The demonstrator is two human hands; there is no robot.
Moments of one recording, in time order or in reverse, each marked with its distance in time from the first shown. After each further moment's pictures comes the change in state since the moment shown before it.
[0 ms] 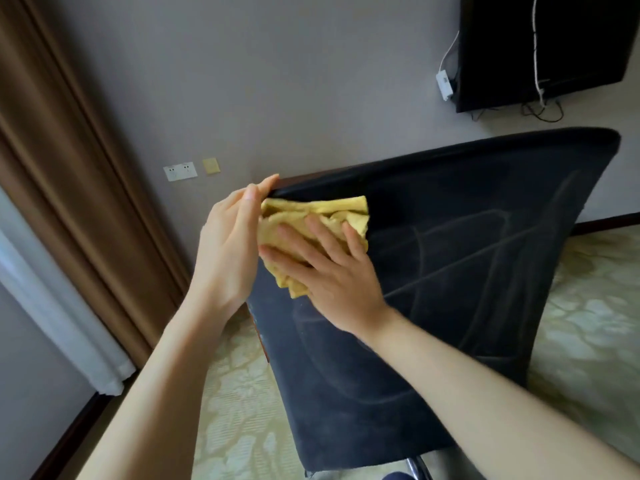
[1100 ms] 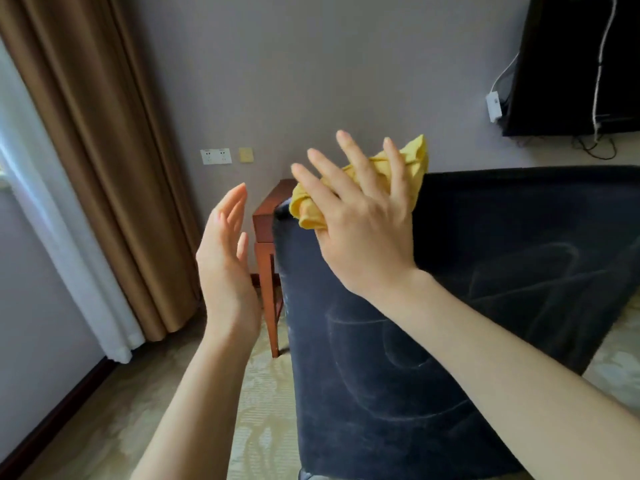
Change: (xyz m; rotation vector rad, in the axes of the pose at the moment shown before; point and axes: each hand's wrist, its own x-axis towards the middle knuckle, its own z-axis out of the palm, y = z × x) left_hand -0.019 -0.036 -0.023 -0.642 0.378 -0.155; right_hand 0.097 -0.011 -0.040 0.143 -0.118 0.138
